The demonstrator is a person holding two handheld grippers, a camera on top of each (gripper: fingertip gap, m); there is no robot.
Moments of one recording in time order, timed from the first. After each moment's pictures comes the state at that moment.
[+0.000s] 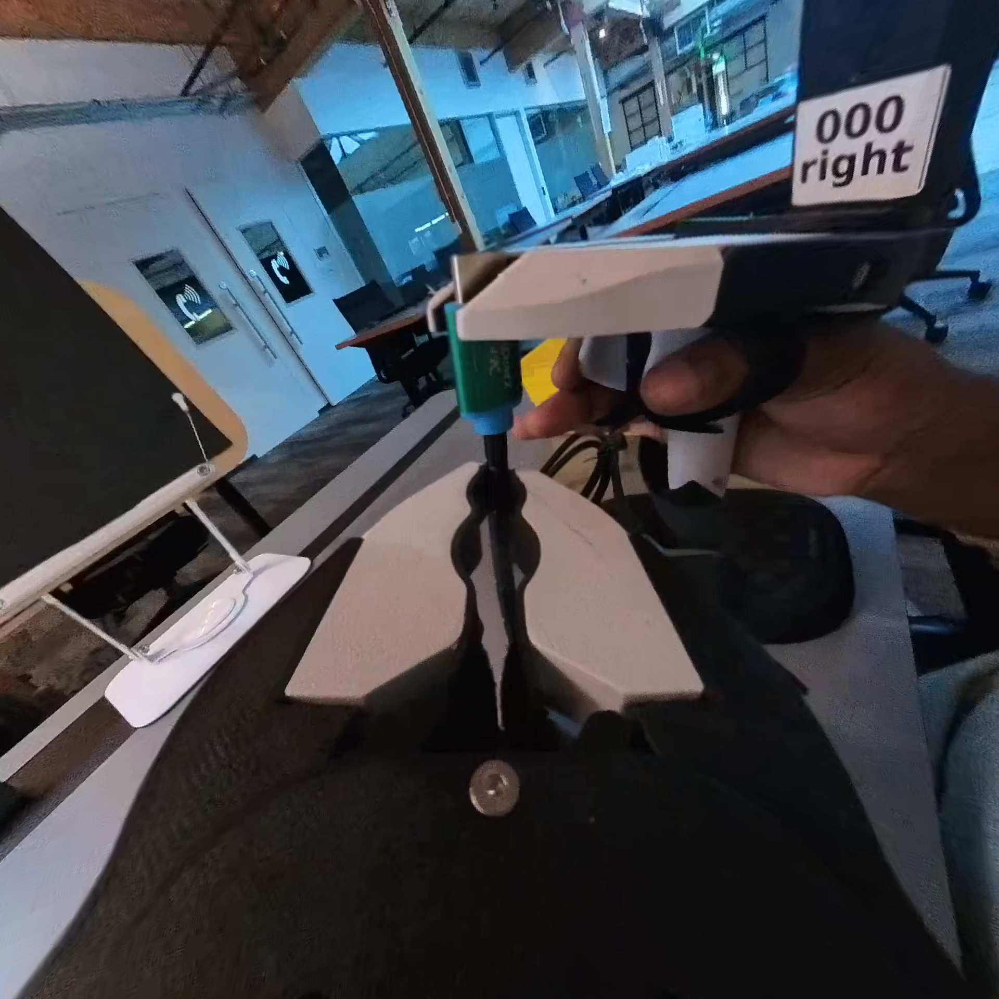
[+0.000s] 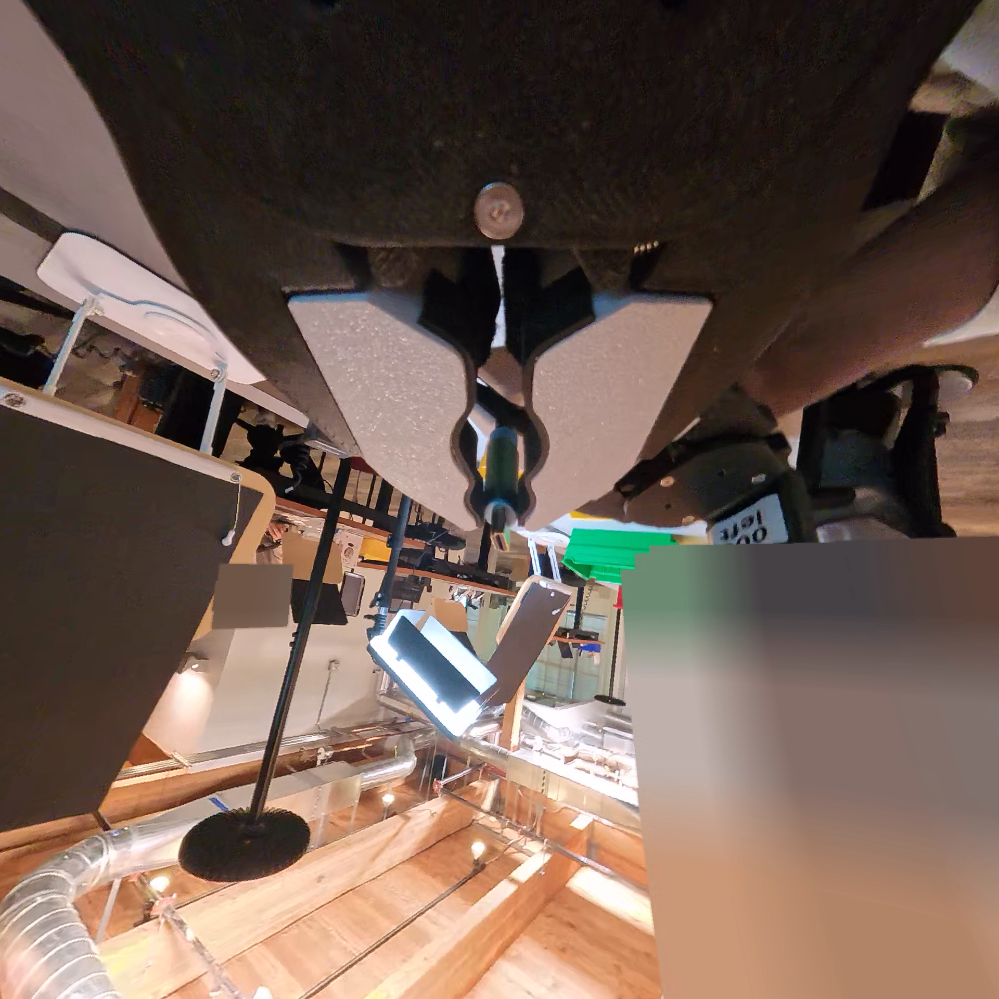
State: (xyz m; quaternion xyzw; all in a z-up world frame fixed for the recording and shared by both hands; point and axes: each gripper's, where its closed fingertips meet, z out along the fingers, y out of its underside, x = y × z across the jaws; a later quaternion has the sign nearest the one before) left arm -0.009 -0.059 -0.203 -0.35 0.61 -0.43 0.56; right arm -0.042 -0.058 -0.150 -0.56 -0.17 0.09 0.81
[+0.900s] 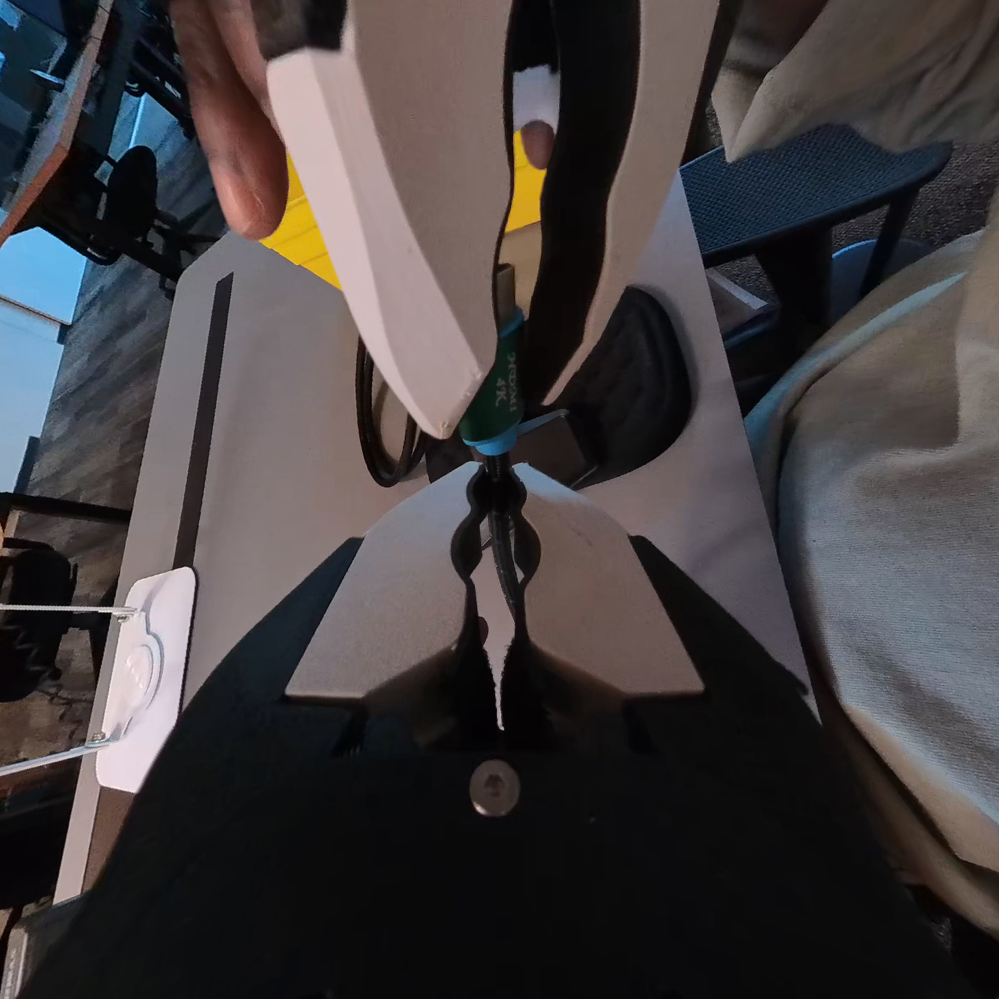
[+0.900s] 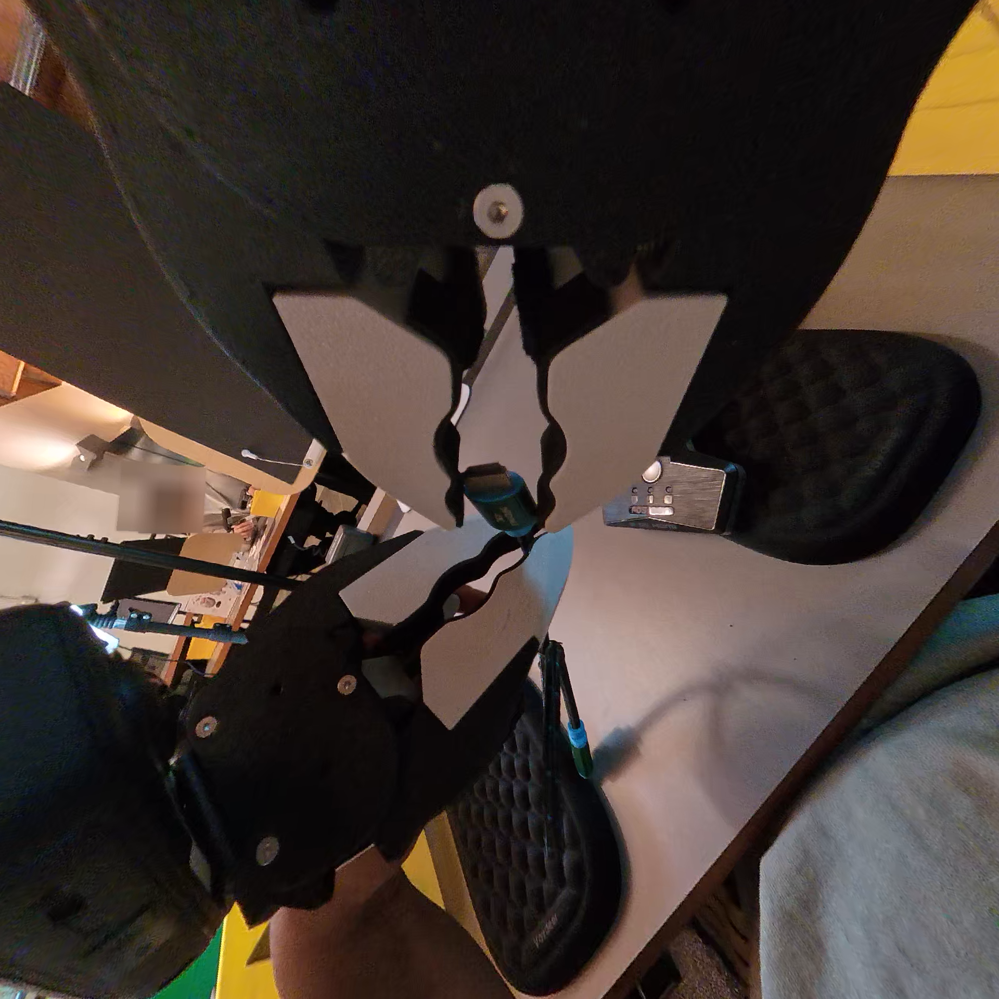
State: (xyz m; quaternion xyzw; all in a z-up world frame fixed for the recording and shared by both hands) left arm -0.010 -0.112 -0.263 -0.25 0.85 -0.27 0.37; right arm -0.034 -0.125 -0.218 -0.56 -0.70 -0.26 0.35
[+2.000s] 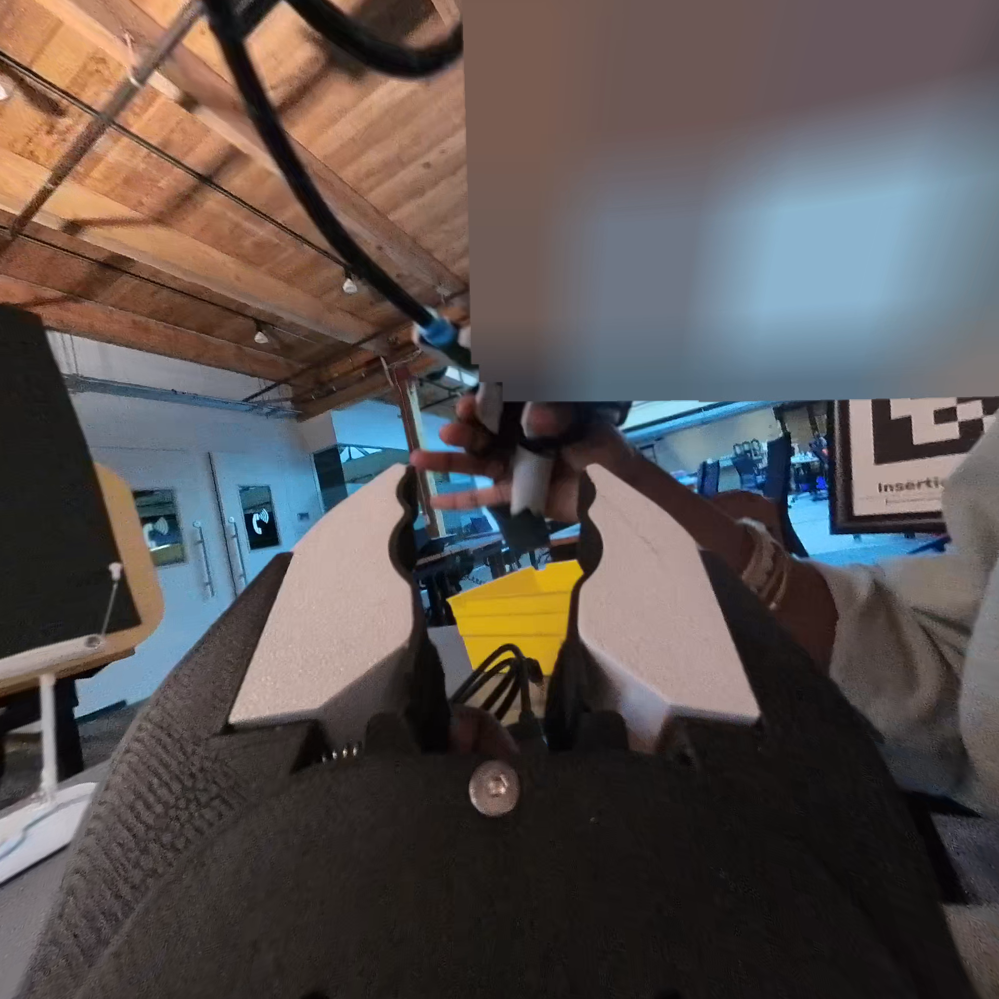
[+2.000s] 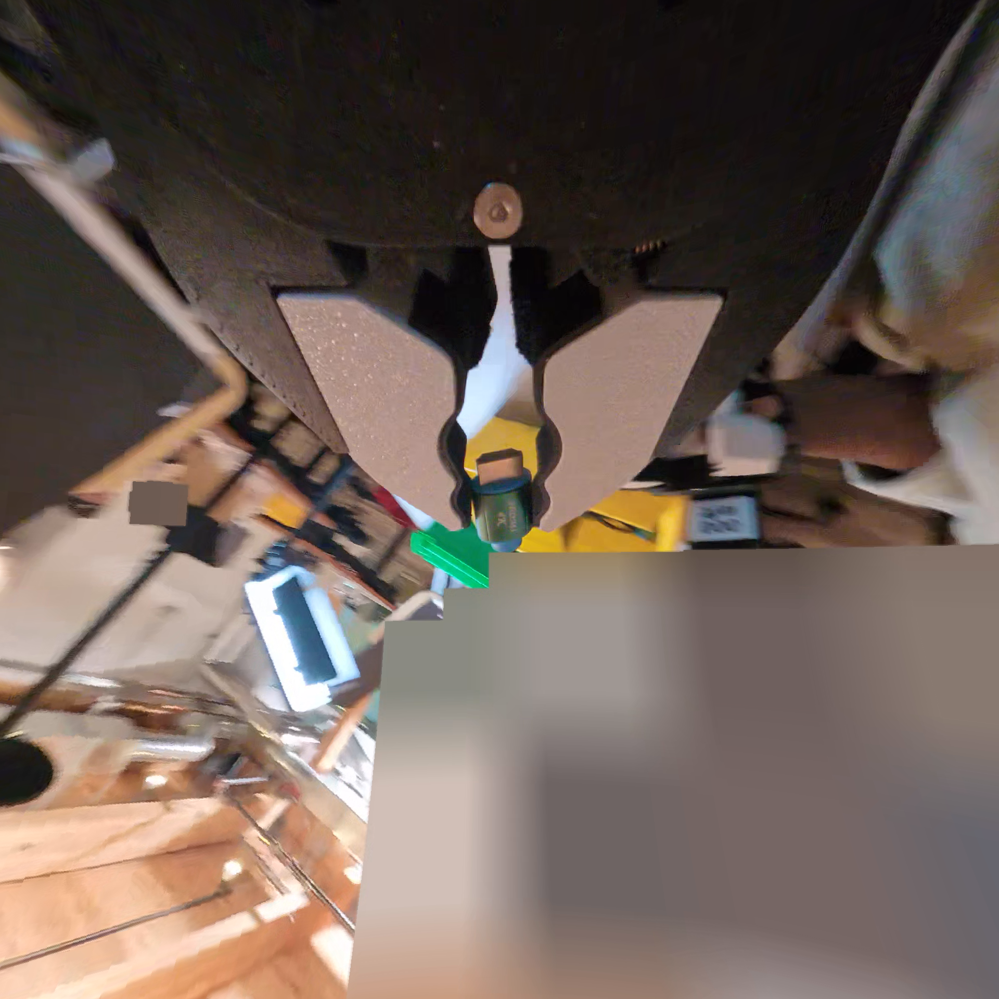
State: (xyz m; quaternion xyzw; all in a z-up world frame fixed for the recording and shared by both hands) left arm -0.055 -0.095 -0.172 -0.20 0.41 -0.66 0.59; right arm -0.039 -0.085 -0.111 -0.54 -0.39 0.08 0.74
